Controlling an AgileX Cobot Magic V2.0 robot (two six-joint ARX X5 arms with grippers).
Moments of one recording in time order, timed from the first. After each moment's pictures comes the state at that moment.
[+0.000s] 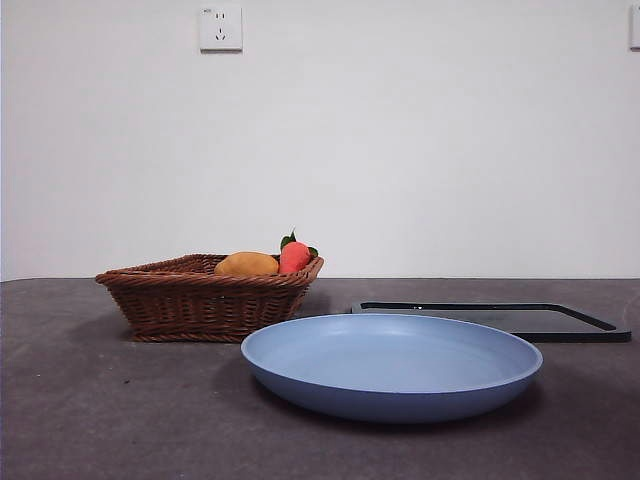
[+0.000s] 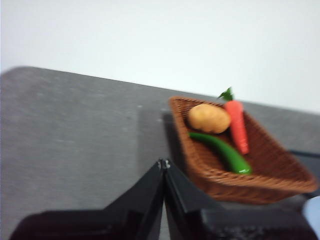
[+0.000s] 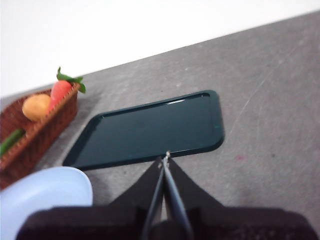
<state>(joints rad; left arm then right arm) 0.08 0.01 0.02 -0.04 0.21 -0.24 0.00 0.00 0.01 -0.15 -0.16 0.27</state>
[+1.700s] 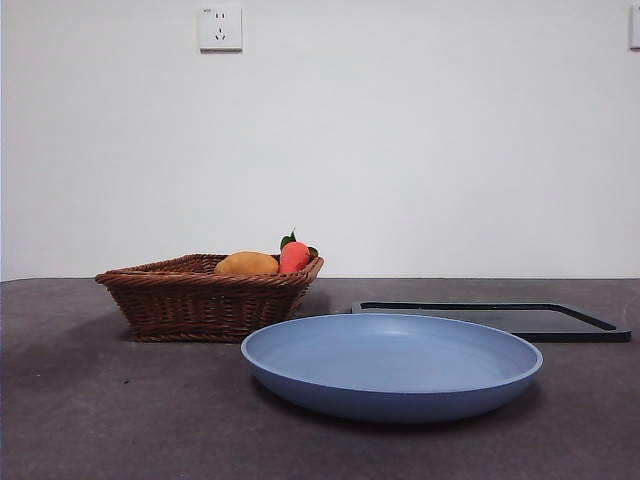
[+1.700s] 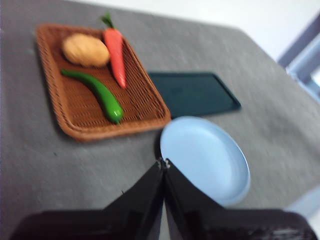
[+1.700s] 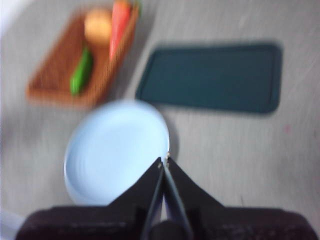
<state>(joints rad) 0.05 0.55 0.78 -0.77 0.65 -0.06 0.11 0.69 0.96 -0.95 -0.31 0.05</state>
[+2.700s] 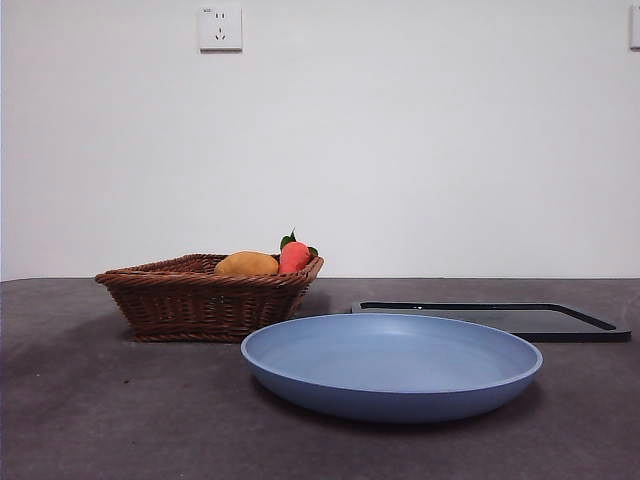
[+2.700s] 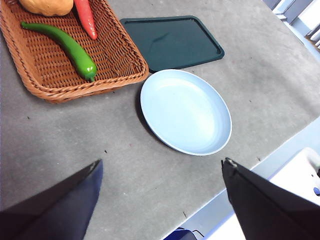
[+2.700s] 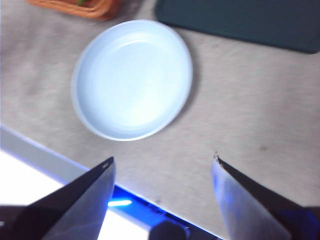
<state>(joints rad) -0.01 0.62 0.86 -0.98 0.66 0.08 0.18 0.84 1.00 -1.13 -0.37 -0.05</state>
